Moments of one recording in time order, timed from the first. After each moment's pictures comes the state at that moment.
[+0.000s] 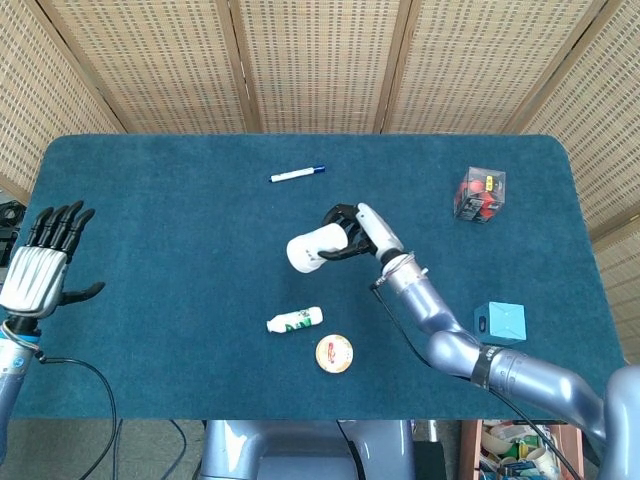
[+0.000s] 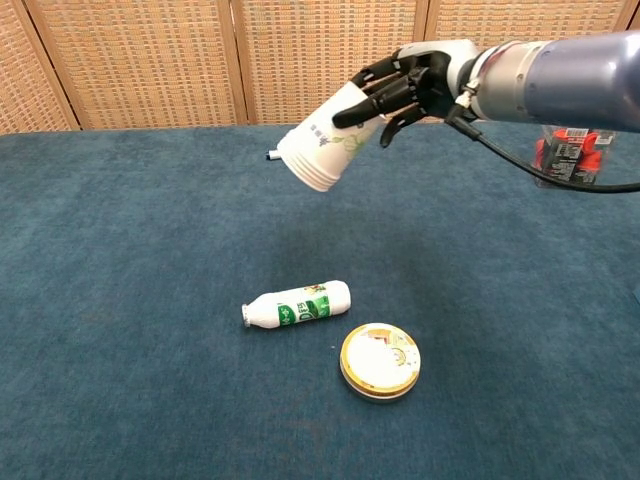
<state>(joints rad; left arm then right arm) -0.35 -1.21 -0.18 -1.41 1.51 1.33 -0.04 0.95 -1.54 0.52 -1.43 -0.66 0.63 0.23</state>
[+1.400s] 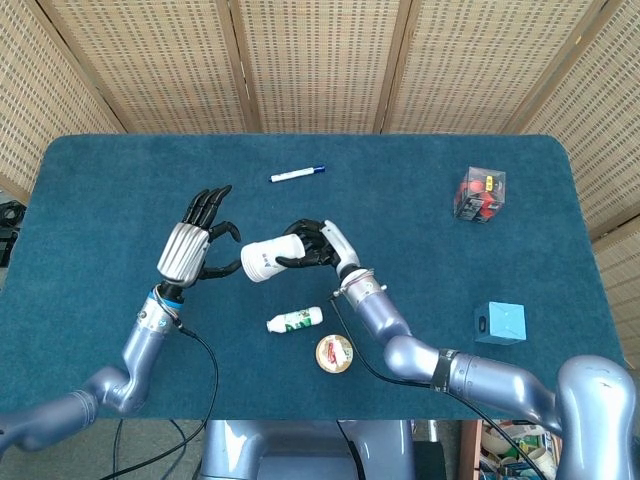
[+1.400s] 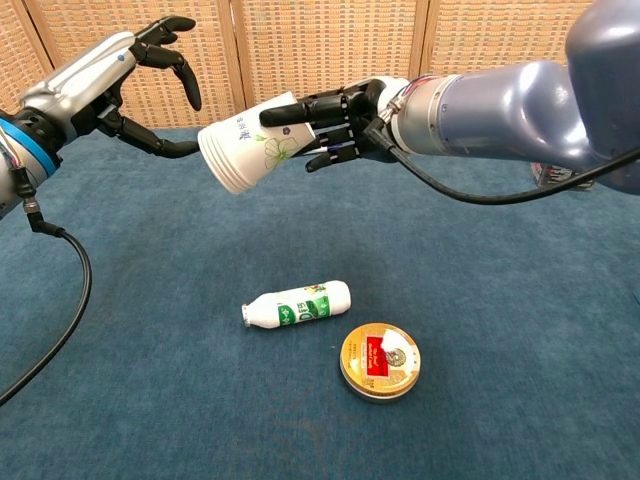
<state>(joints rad) -0.68 -1.71 -0.25 -1.13 1.50 1.29 -0.17 1.02 -1.68 0.57 -1.44 -0.41 0.68 0.33</state>
